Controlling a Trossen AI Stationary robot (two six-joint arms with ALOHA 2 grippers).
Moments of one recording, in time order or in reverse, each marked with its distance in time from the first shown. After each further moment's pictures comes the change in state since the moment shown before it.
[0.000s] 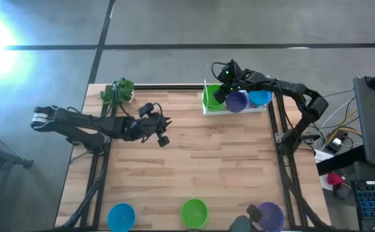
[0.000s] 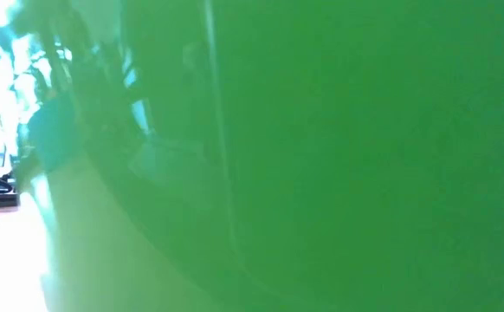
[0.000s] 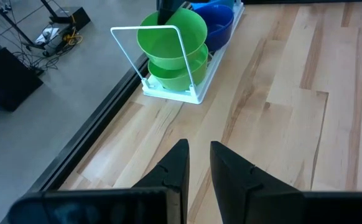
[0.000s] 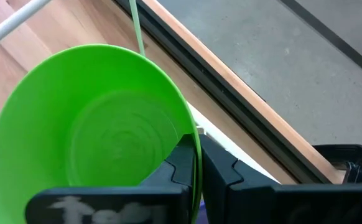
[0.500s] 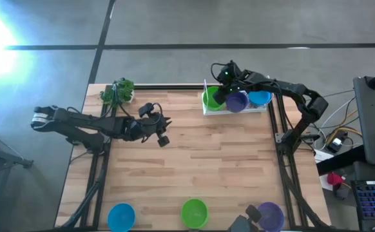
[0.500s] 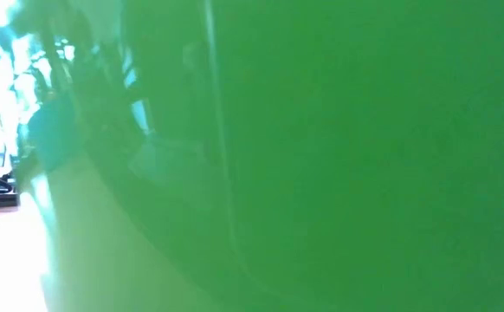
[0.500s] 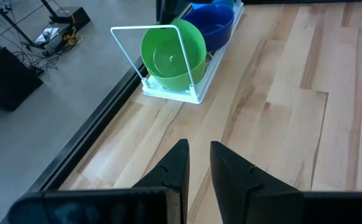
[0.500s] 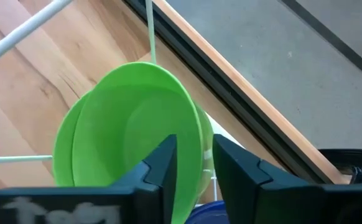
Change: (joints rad) left arm 0.000 0.000 0.000 0.000 0.000 -0.001; right arm 0.010 0.000 0.000 0.002 -0.001 -0.012
